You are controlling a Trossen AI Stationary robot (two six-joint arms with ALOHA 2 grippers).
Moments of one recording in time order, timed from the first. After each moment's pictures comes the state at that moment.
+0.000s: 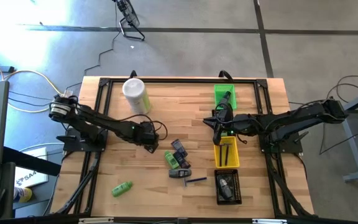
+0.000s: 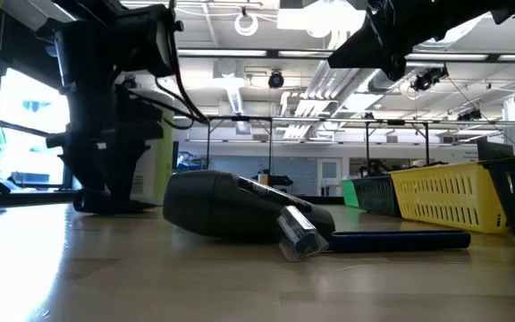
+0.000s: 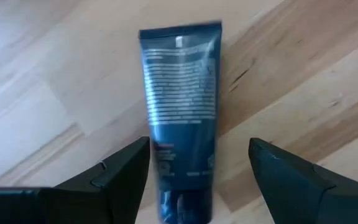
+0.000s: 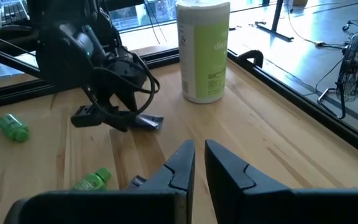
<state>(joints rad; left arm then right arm) -0.14 1.54 0.83 -0.67 -0.27 -1.11 0.12 1.10 0.64 0.13 0.44 0.26</state>
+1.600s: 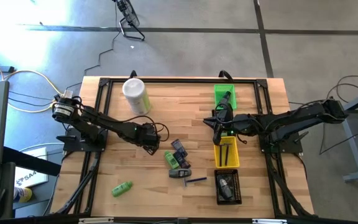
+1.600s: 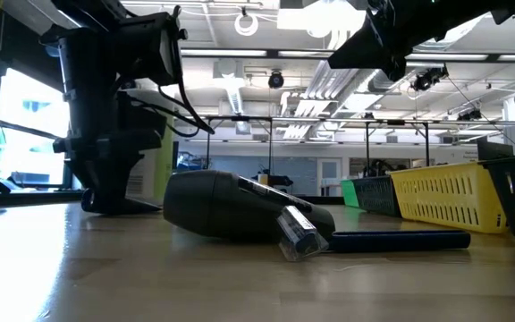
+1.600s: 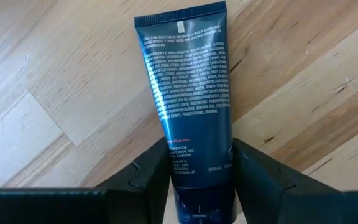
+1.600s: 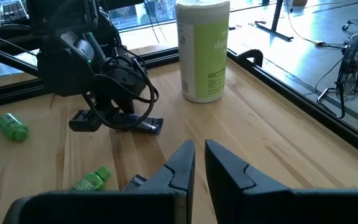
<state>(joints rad) -0.14 1.59 0.83 -0.66 -0.25 -1.02 0.12 1.10 0.64 0.13 0.44 0.26</state>
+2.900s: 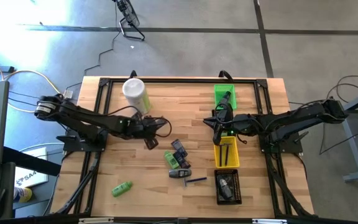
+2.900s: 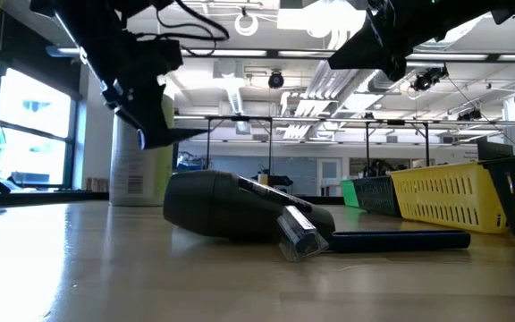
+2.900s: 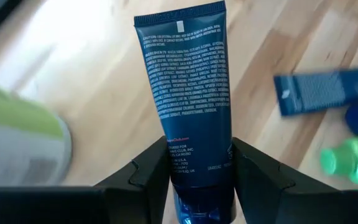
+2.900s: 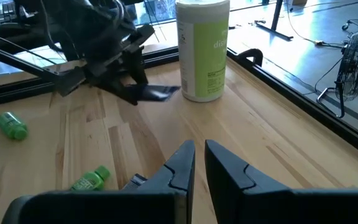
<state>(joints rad) -0.14 1.32 0.82 -0.50 -0.49 -0.55 0.12 1.10 0.64 0.12 0.44 0.26</state>
